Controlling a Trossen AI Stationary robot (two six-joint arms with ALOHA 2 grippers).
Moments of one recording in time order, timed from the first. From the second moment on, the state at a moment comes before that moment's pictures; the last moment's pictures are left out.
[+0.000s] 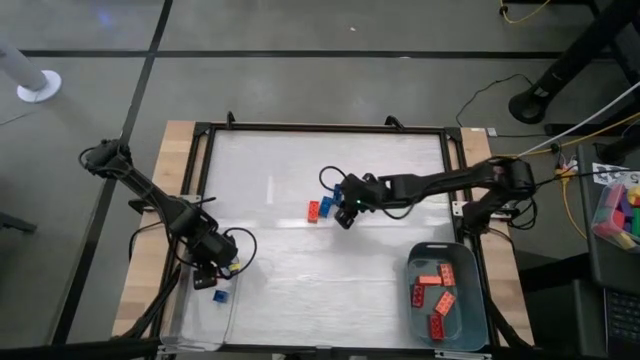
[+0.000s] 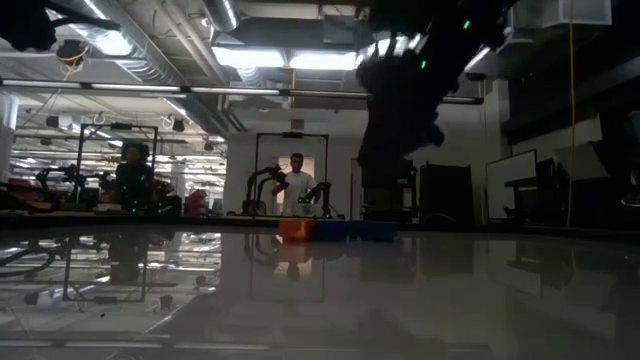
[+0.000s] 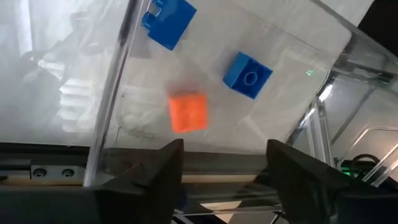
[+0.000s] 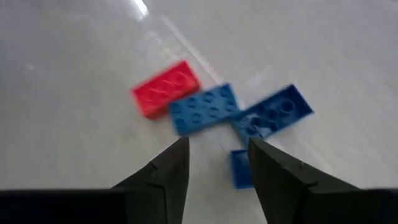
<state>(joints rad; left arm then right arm) -0.60 1.17 0.85 -1.06 0.35 -0.95 -0.01 1.64 1.08 -0.36 0.22 0.56</state>
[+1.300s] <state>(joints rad) -0.60 1.17 0.84 -1.04 0.22 -0.86 -0.09 1.87 1.09 -0.41 0.09 0.43</state>
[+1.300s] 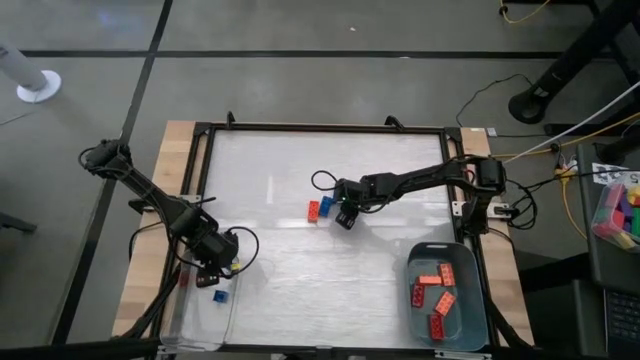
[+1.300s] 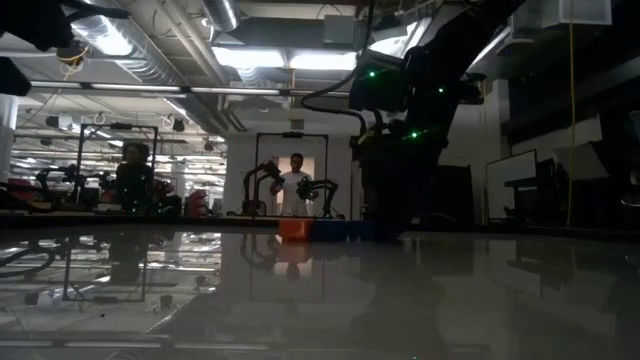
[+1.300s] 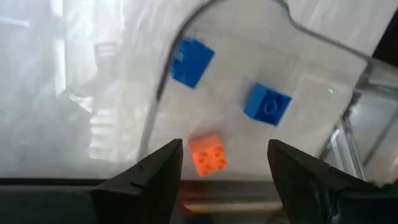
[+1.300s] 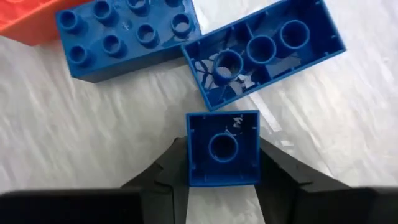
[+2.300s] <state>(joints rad) -0.60 0.78 0.84 -0.98 0.00 -0.83 0.16 2.11 1.38 0.70 -0.07 0.30</state>
